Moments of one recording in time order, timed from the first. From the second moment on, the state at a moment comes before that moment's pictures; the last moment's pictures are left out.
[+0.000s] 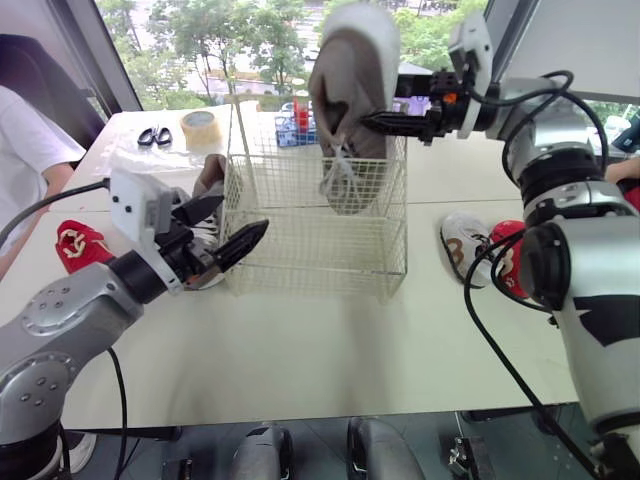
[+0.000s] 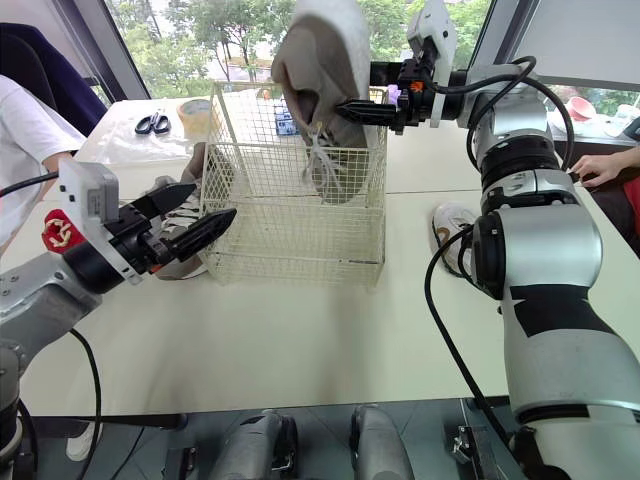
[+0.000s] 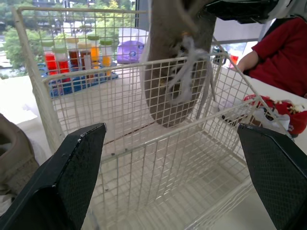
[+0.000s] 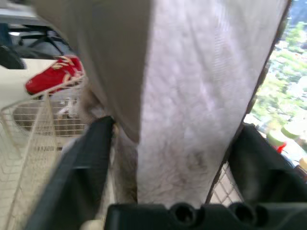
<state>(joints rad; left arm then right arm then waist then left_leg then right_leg) -0.24 0.75 0.37 -0.70 -1.11 0.81 -0.21 -1.57 -0.53 -0.02 1.29 0.16 -0.06 1.36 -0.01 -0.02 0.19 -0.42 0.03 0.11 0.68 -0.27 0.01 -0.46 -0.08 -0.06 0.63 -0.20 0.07</state>
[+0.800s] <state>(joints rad) -0.63 0.86 0.30 -0.12 -0.88 0.84 -0.27 -1.04 -0.89 -0.22 0.28 0.44 0.62 1.30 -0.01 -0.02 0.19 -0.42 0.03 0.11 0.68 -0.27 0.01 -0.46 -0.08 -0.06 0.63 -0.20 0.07</state>
